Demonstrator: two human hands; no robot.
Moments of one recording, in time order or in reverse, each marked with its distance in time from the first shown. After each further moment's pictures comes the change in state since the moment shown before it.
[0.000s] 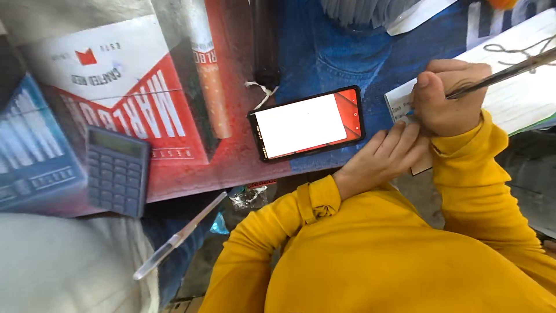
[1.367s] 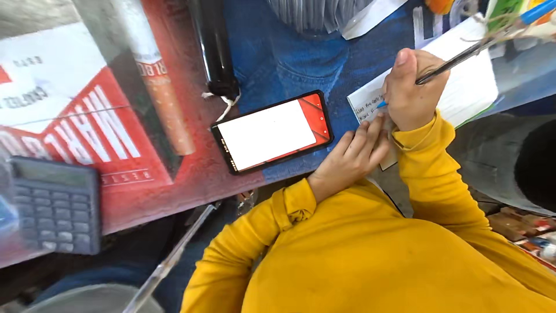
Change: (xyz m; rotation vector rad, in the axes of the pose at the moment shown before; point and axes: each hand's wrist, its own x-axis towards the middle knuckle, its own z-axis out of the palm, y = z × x) left_hand 0.000 -0.001 0.002 -0.014 -0.029 0.003; right_hand -0.001 0.003 0.008 -0.029 0.308 0.184
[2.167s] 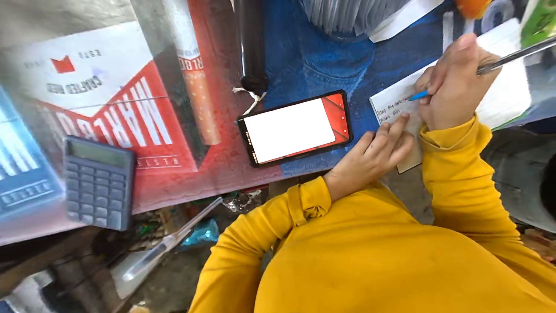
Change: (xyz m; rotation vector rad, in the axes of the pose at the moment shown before) left_hand 0.002 0.001 -0.003 0.029 -0.162 0.034; right_hand 0.009 -0.005 -0.011 0.258 0.032 0.255
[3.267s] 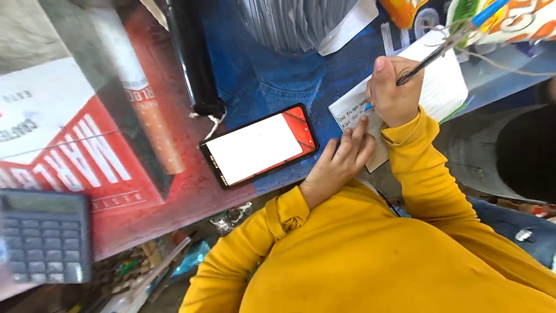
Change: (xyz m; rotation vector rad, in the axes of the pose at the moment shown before) left_hand 0.001 -0.002 0.002 0.037 0.074 0.002; right_hand 0.003 0.011 -0.004 -0.248 -0.076 -0.236
